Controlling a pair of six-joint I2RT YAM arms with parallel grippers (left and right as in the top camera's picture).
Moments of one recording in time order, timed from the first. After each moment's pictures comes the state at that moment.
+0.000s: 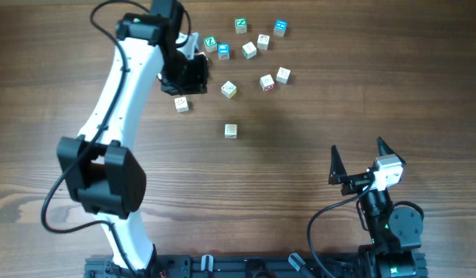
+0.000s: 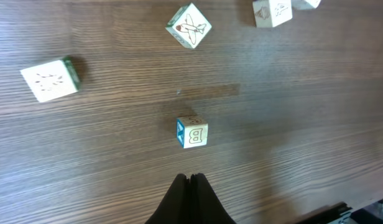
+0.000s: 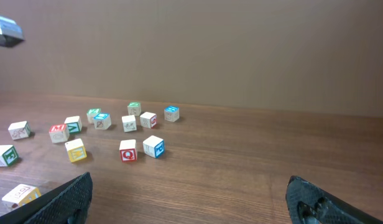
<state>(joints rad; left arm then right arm) -0.22 2.01 1.88 -1.30 0.34 -0.24 0.09 0.02 0.01 0.00 -0.09 -0.01</state>
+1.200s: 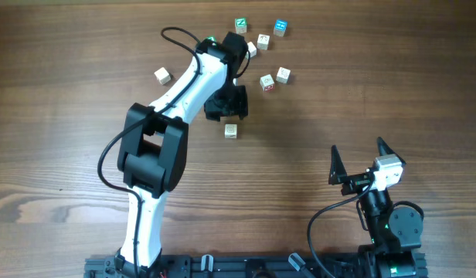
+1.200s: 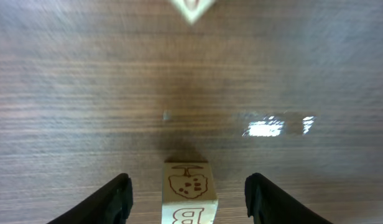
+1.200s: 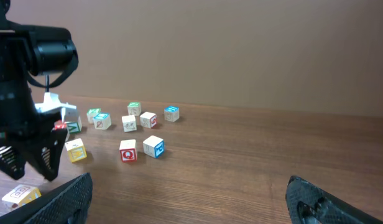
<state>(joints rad) -0.45 2.26 1.82 -1.18 0.13 -0.47 0.09 0.02 0.01 0.00 -0.09 -0.01</state>
